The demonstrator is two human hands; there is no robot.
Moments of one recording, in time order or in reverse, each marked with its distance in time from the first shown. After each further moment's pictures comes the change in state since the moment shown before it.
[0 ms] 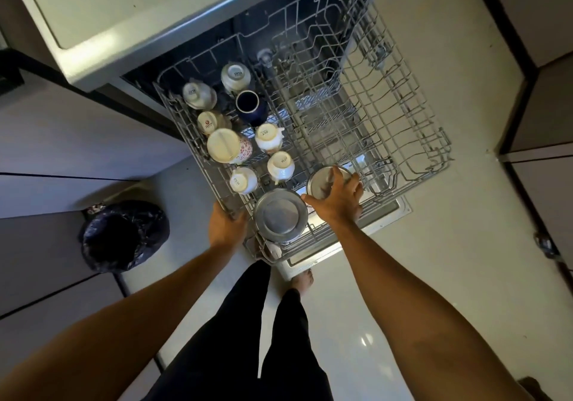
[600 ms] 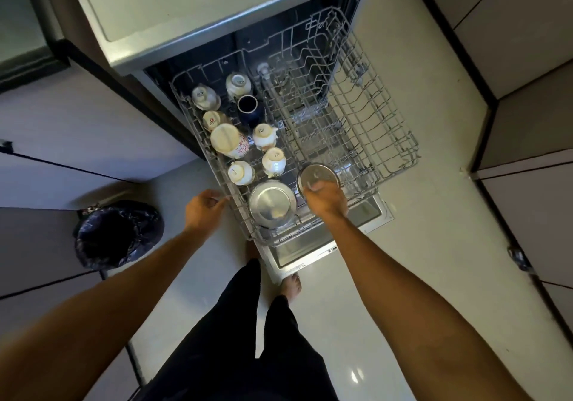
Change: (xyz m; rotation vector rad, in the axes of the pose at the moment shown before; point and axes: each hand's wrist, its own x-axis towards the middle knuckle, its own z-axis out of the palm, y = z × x) left_hand -0.022 -0.016 -0.055 0.053 -0.006 0.181; right_hand -0.064 -0.006 -0.037 0.152 -0.049 0.003
